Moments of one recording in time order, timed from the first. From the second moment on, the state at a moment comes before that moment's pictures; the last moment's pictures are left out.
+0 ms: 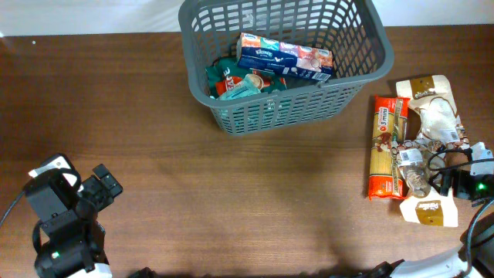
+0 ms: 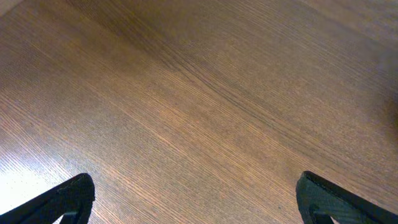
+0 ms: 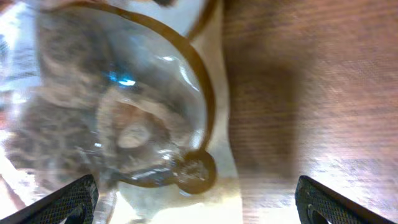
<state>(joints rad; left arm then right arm) 0.50 0.79 0.78 -0.78 -0.04 -0.12 -0.94 1.84 1.12 -0.75 -0.37 -0.77</state>
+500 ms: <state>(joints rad) 0.50 0.79 0.78 -0.78 -0.04 -0.12 -0.94 1.84 1.24 -0.91 -0.42 -0.81</state>
